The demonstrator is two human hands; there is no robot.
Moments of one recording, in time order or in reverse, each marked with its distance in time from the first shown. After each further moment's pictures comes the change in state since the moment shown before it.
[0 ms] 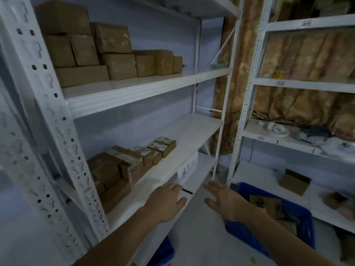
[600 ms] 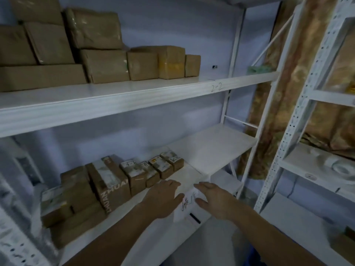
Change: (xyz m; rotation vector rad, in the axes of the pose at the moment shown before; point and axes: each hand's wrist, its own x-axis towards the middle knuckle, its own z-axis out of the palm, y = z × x) left_hand 0.248 -0.015 -0.004 0.034 0.092 -0.287; right_hand 0.261 0.132 -0.069 0.004 -0.076 -0.332
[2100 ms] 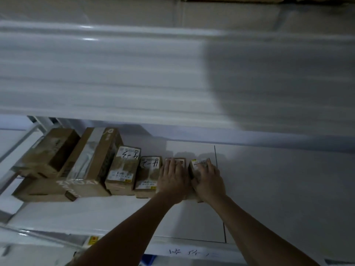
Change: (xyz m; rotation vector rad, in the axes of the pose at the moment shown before) left_hand 0.326 -0.113 0.141 -0.091 0.098 -0.972; right_hand 0.459 0.119 0.086 -0.001 -0.144 -0.356
